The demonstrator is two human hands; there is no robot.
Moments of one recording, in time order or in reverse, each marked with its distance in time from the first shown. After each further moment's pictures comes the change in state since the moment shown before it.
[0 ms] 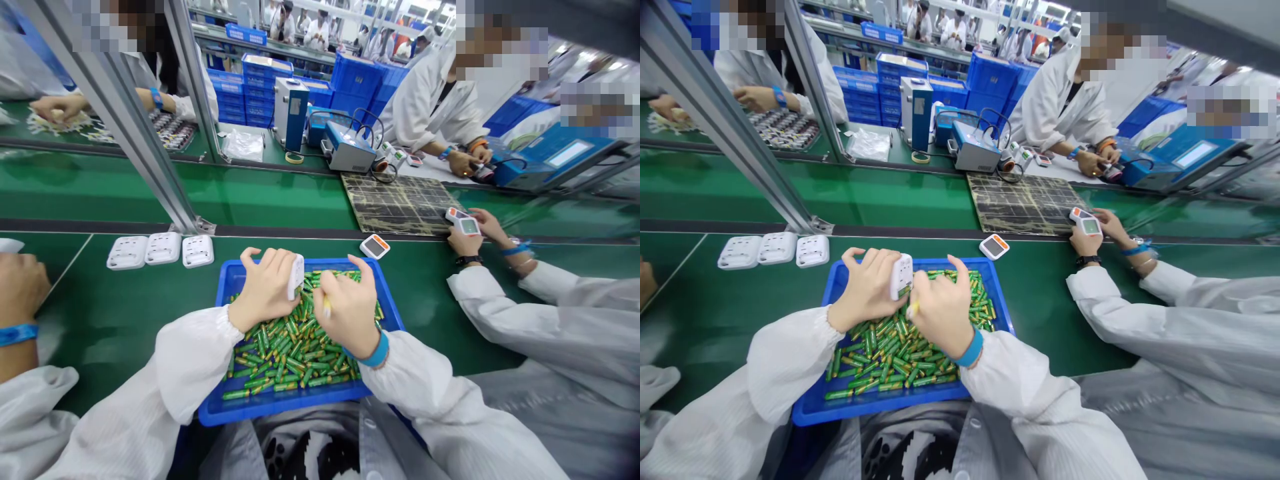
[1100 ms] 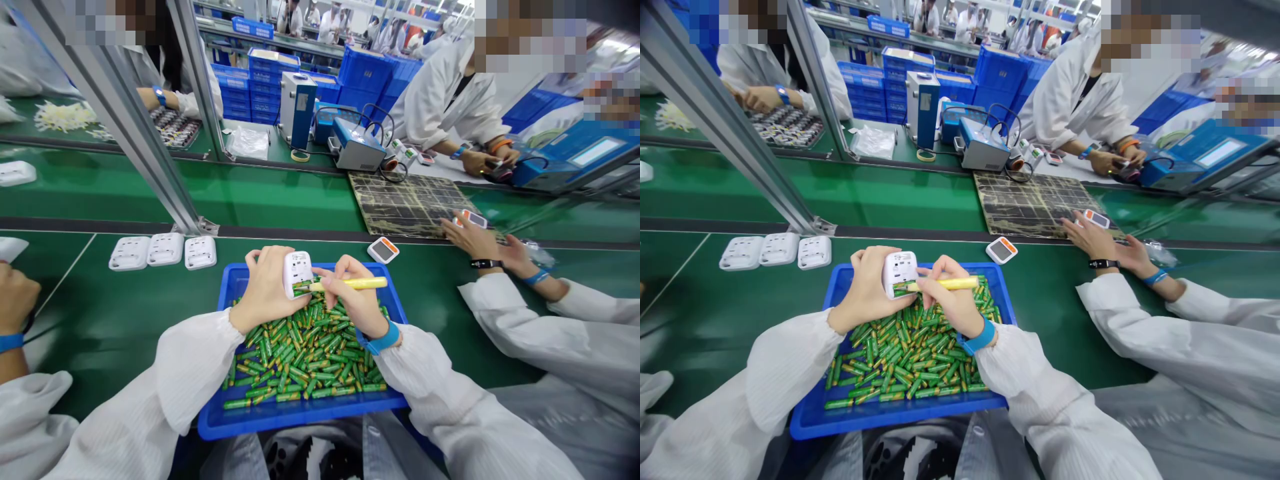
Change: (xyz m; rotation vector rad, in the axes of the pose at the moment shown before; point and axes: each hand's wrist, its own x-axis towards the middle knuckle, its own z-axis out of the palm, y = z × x) left_hand 0.004 -0.009 0.007 -0.266 0.039 -0.198; right_hand 0.016 0.025 0.012 1.083 -0.117 0.452
